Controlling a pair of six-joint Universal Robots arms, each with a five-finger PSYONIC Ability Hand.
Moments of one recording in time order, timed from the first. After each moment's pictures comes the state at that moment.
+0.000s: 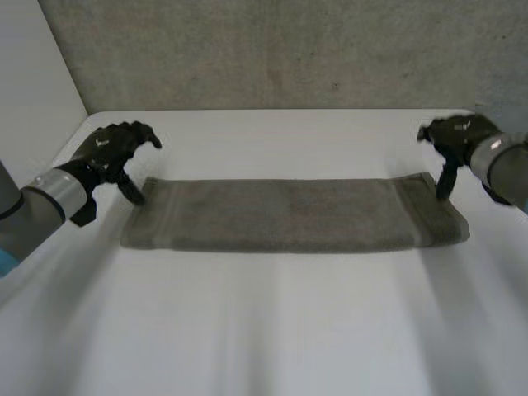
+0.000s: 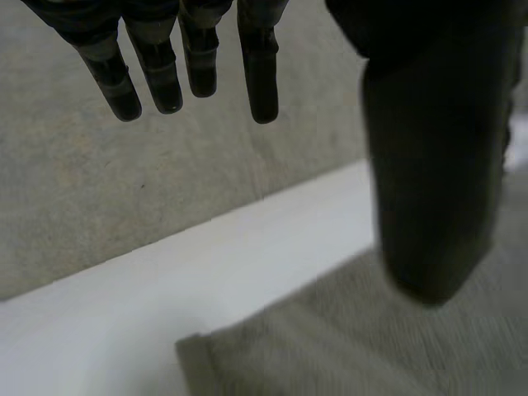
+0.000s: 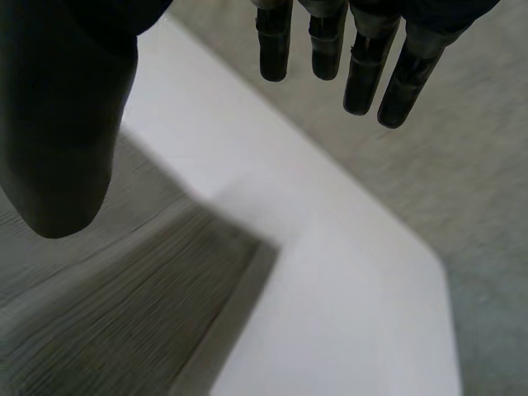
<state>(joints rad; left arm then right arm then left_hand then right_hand) 4.66 -2.09 -1.43 3.39 -1.03 3.23 1.73 -0.96 1.00 0.30 1.45 2.65 0.26 0.25 0.26 0.26 0.06 0.23 0.25 0.24 0.26 0.06</state>
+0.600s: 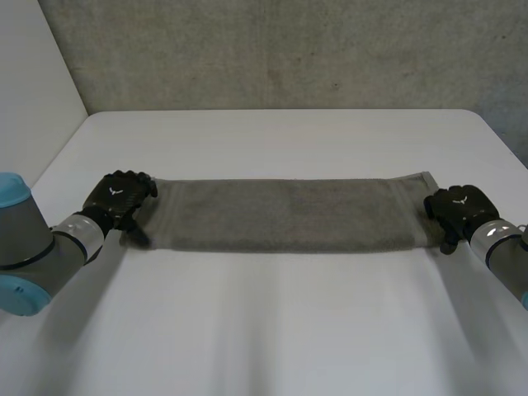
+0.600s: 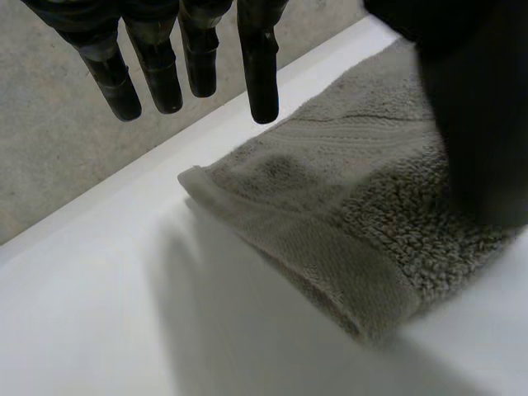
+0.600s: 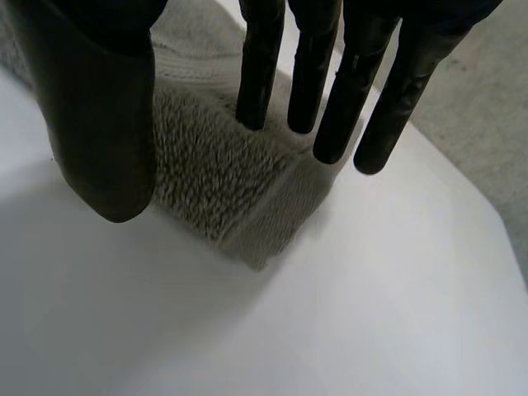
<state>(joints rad) 4.65 -2.23 -1.56 3.52 -1.16 3.52 1.59 -0.96 1.57 -0.22 1.30 2.53 0.25 0.25 0.26 0.26 0.06 0.61 0.61 0.61 0.61 0.44</state>
